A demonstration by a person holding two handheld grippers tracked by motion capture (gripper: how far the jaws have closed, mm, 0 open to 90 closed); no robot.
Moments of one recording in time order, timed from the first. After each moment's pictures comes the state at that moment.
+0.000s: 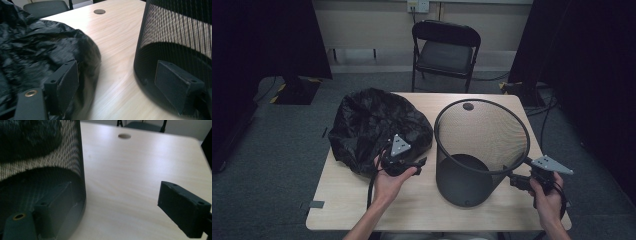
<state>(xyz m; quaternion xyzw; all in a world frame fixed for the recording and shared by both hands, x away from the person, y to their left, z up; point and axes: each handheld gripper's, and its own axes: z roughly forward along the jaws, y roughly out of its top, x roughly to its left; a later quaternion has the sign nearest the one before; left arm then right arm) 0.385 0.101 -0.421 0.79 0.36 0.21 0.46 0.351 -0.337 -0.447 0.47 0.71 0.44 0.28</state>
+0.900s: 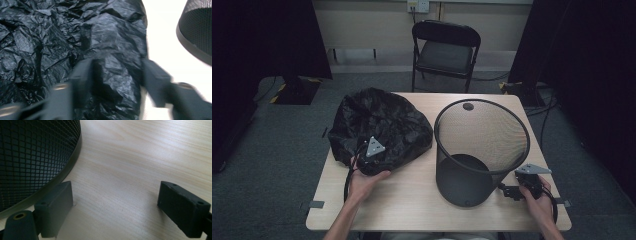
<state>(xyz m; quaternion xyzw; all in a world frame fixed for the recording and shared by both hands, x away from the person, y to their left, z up) 0.406 0.169 -0.459 0.80 0.36 0.22 0.42 0.363 -0.338 -0.499 0.47 0.79 0.34 0.21</state>
